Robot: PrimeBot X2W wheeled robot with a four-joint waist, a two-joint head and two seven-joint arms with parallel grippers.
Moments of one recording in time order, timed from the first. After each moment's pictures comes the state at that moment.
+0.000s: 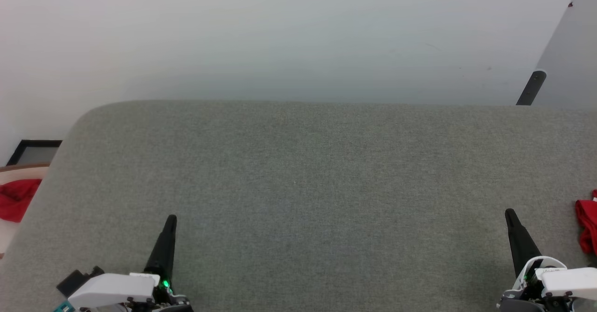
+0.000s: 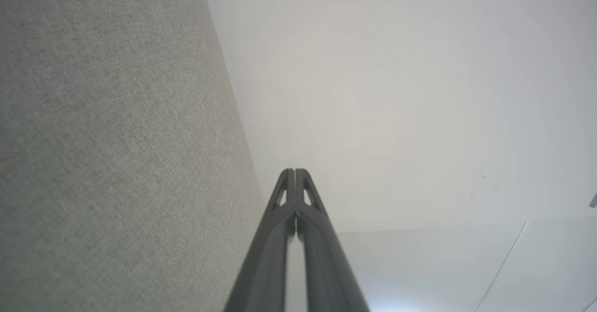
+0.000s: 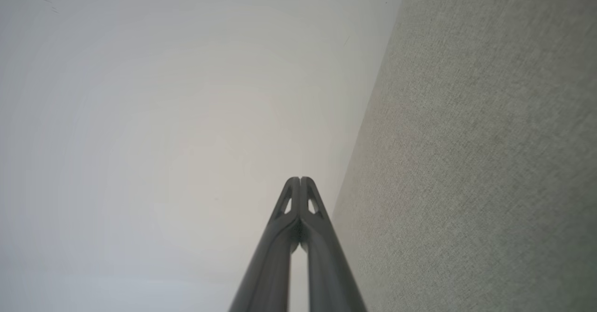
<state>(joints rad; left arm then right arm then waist) -0.08 0.06 0.09 0.23 -1.51 -0.12 0.08 -0.07 -0.06 -0.11 0.22 1.51 0.13 0.09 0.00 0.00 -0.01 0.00</state>
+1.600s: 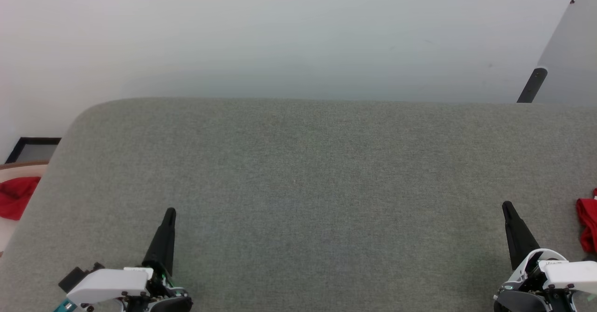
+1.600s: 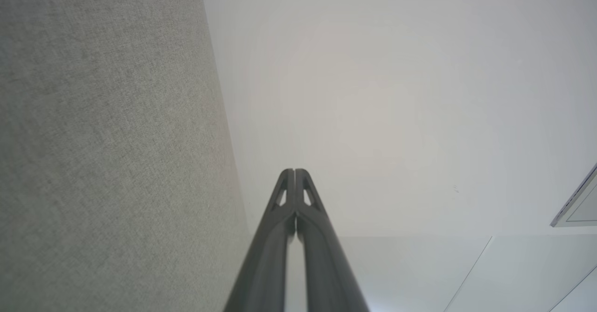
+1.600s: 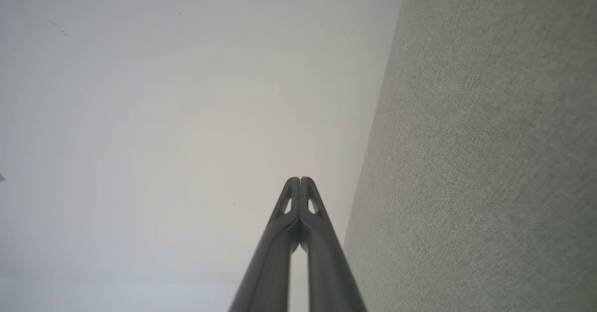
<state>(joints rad) -0.10 0.05 0.11 0.25 -1.62 -0.13 0.11 -0.11 -0.05 -0.11 0.25 1.61 0.13 0.11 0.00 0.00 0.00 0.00</state>
